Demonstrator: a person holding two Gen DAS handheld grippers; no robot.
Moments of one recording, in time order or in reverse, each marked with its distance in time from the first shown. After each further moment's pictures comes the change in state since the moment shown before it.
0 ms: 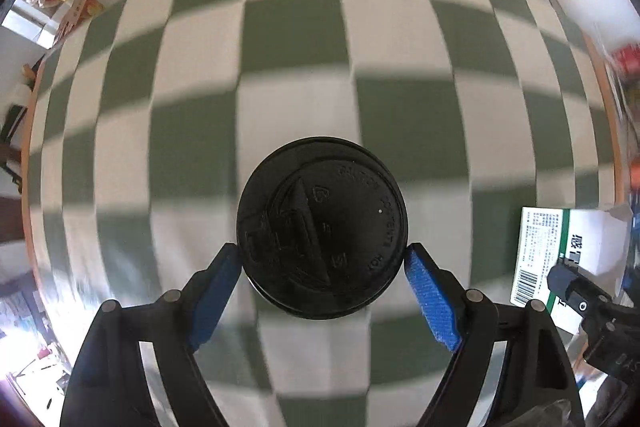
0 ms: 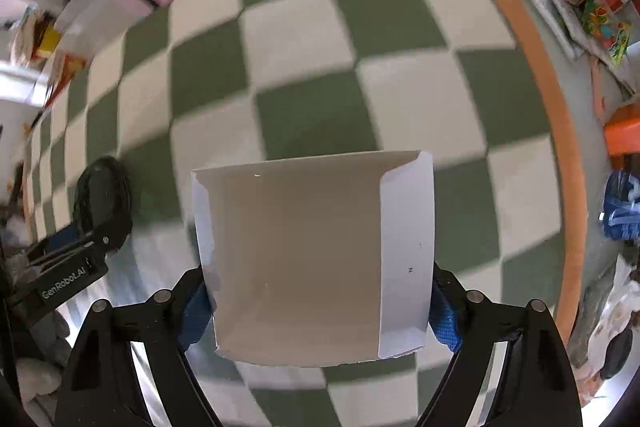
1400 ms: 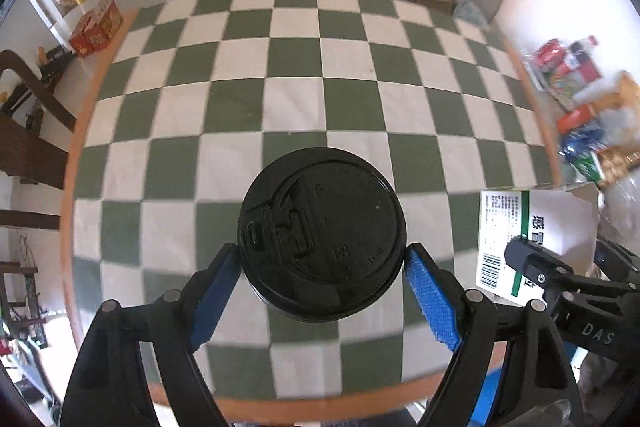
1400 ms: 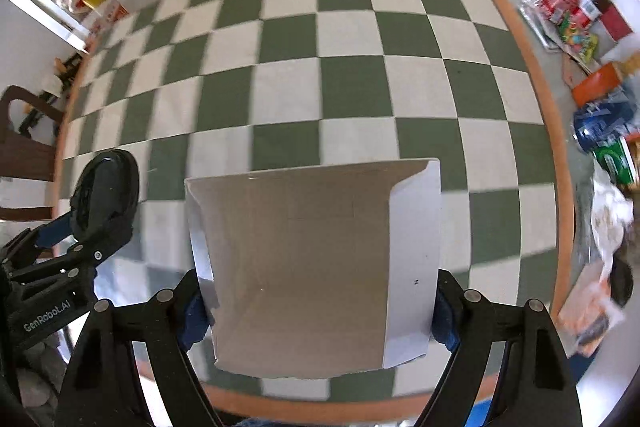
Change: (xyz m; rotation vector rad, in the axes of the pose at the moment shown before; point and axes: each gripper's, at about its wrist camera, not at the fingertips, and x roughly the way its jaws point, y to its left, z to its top) left arm -0.117 0.089 -0.188 -0.018 -0.235 -0.118; right arm -0.089 0.102 -0.208 -0.153 -0.185 -0.033
